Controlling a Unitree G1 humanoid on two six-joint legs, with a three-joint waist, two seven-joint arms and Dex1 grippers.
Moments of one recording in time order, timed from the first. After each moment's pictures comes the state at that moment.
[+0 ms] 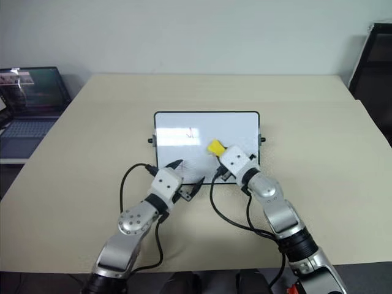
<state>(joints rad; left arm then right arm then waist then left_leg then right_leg) -0.09 0.29 -0.18 -0.26 0.11 0.19 -0.34 -0.42 -0.29 0.37 -0.08 -0.16 0.30 0.37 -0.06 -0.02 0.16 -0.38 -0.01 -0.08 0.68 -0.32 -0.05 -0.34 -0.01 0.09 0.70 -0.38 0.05</state>
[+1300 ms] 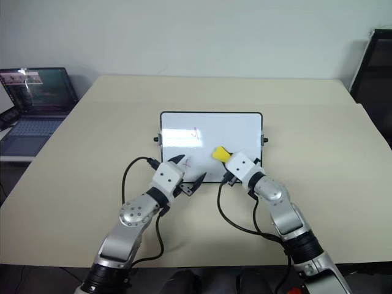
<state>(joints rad) -0.14 0.29 -0.17 -0.21 0.10 0.18 -0.38 -0.38 -0.31 0.29 -0.04 -0.16 0.18 0.42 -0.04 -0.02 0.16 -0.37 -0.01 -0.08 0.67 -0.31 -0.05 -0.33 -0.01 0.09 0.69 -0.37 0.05</state>
